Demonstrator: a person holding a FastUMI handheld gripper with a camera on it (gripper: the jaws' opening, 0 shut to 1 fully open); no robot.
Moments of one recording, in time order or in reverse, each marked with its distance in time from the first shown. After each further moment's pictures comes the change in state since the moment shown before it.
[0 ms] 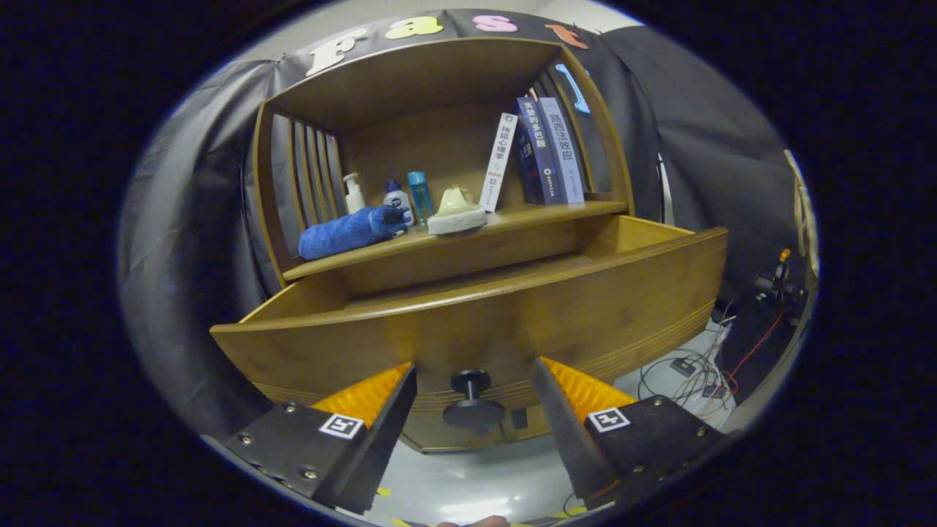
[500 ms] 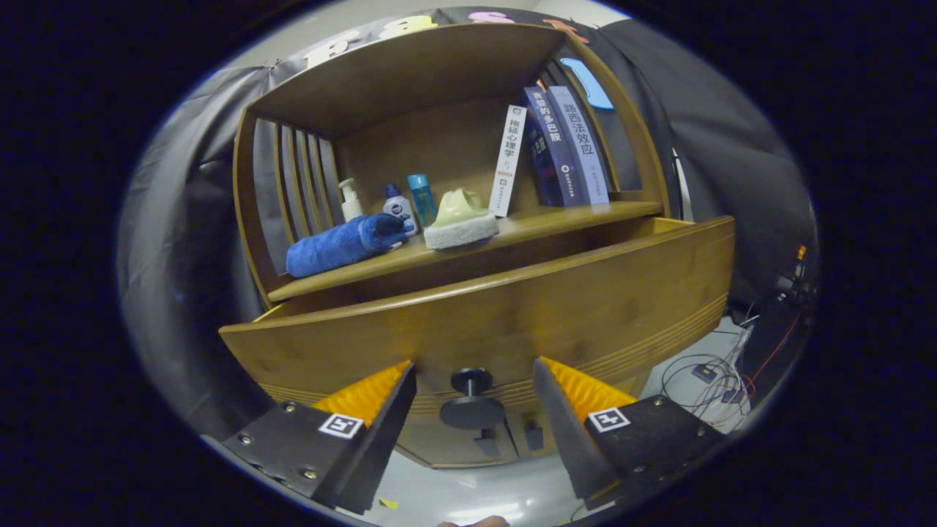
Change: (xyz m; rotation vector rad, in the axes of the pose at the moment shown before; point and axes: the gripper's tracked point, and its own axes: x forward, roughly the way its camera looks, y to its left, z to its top) arm 0.071 0.011 0.016 0.033 -0.012 0.055
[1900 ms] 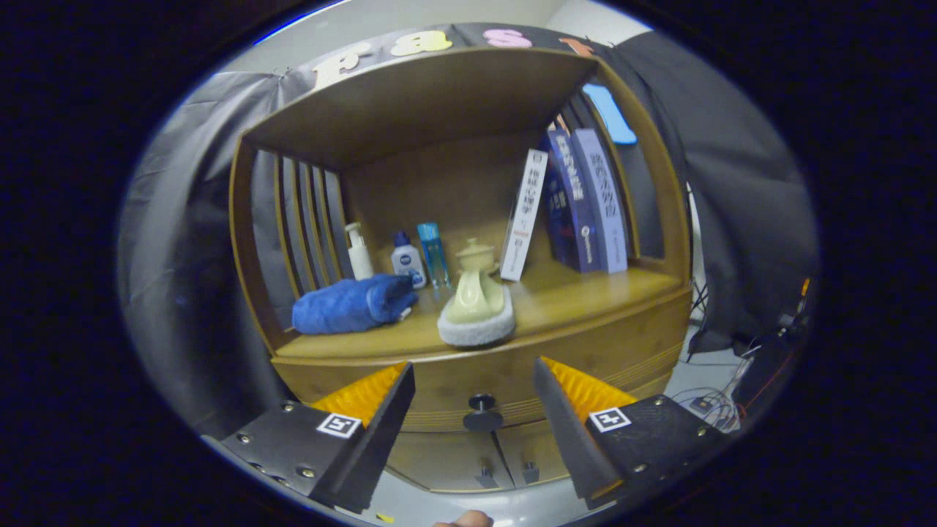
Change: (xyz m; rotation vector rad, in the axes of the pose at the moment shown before) arm -0.024 0.016 0.115 -0.048 -0.165 0.010
